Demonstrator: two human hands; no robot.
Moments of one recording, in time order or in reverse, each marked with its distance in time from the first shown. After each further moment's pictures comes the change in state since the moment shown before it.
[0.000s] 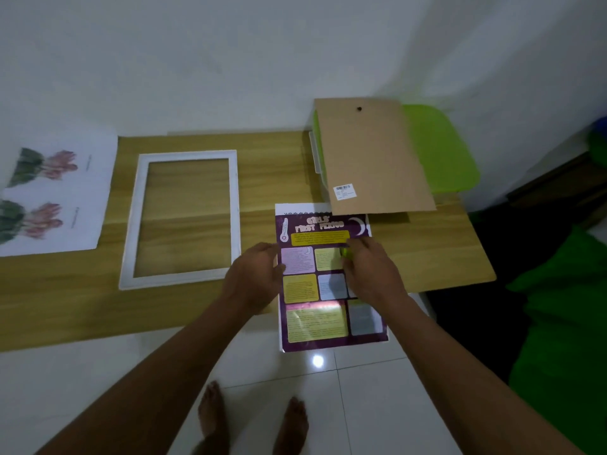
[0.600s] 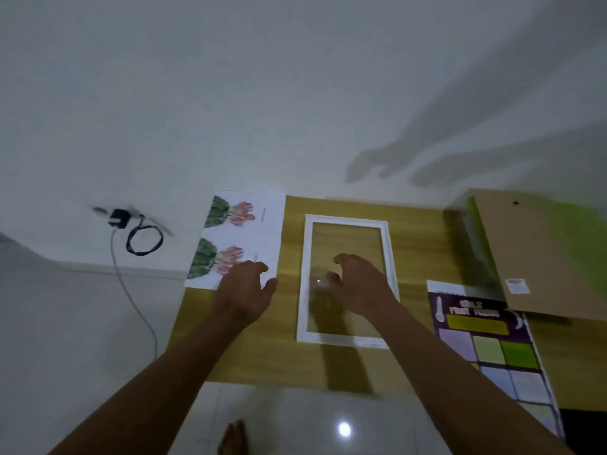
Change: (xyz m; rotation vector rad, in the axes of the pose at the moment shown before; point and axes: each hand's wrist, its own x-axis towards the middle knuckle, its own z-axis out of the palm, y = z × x) left_hand -0.056 -0.258 -0.206 0.029 0.155 -0.347; right_hand 0.083 -0.341 0.042 -0.019 -0.137 -0.218
